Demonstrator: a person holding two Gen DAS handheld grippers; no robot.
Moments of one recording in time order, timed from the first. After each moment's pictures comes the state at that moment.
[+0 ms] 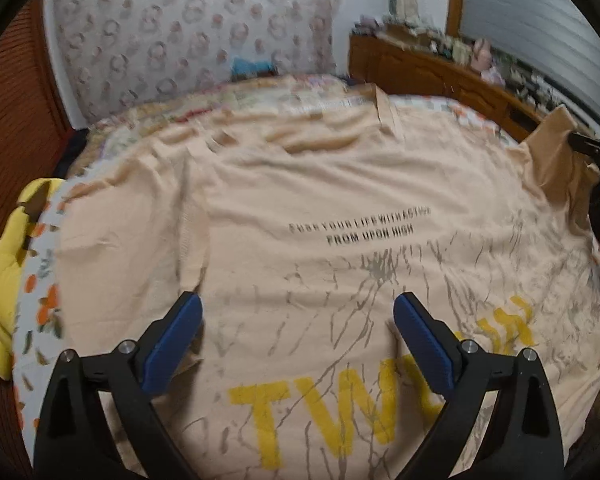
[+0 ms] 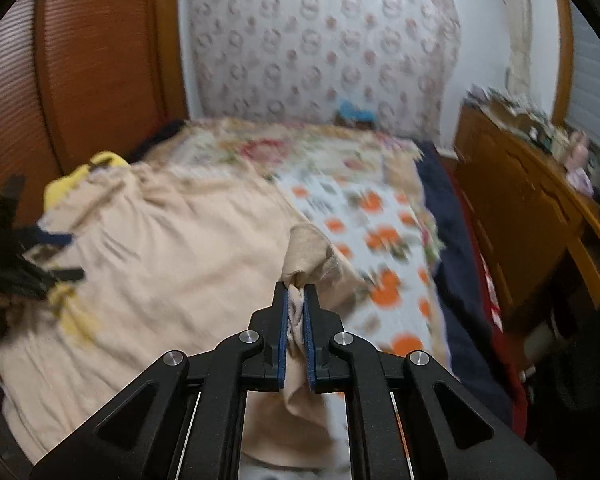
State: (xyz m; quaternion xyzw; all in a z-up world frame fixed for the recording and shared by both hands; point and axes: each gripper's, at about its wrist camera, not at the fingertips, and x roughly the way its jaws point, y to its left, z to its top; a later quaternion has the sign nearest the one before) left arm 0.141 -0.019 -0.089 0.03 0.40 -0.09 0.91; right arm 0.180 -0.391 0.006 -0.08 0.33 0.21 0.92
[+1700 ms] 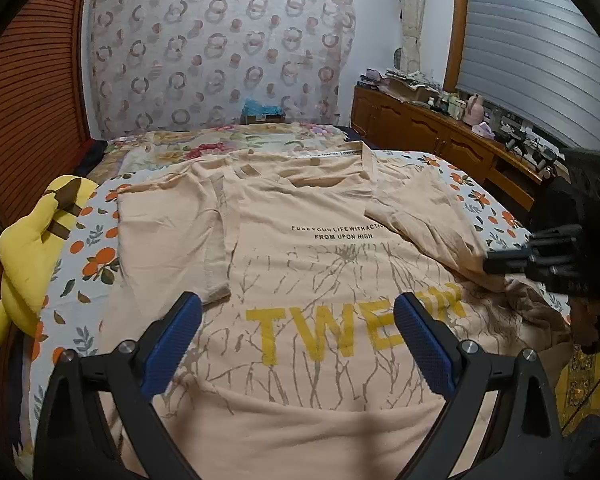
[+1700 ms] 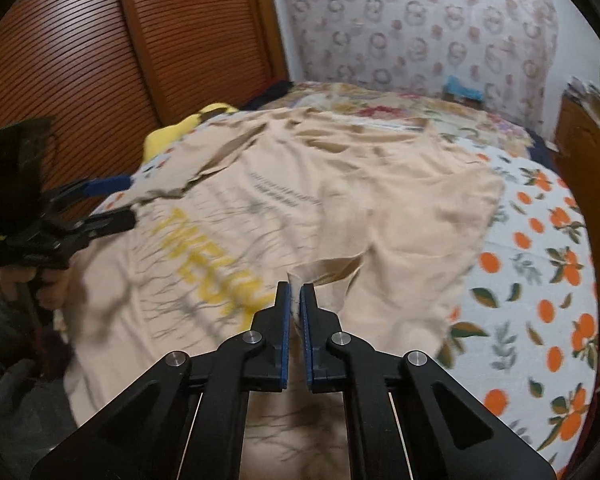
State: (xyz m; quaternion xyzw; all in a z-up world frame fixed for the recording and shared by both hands) left arm 0.059 0.001 -0.059 -0.02 0.33 -0.09 0.94; right arm 0.128 -0.285 -0.041 -0.08 0.39 0.37 0.84
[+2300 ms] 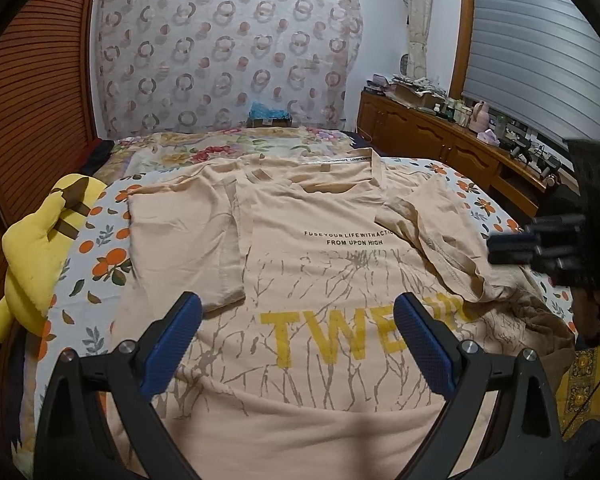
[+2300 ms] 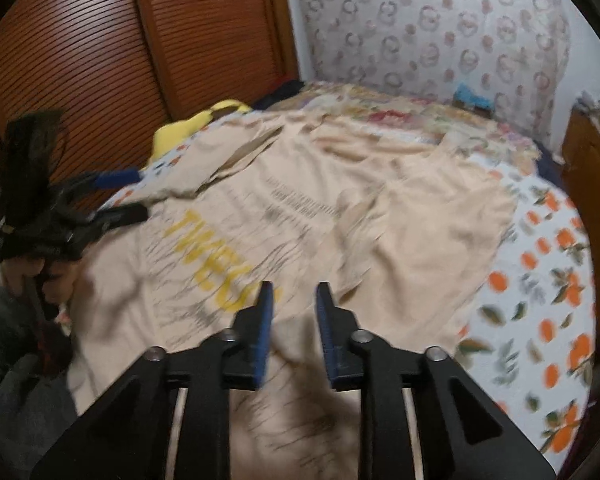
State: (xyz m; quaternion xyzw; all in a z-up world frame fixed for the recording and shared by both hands) left arm 0.060 0.012 -0.055 -0.03 0.33 -0.08 0.94; right arm 0.130 -0.276 -0.028 -0.10 0.38 0.37 0.84
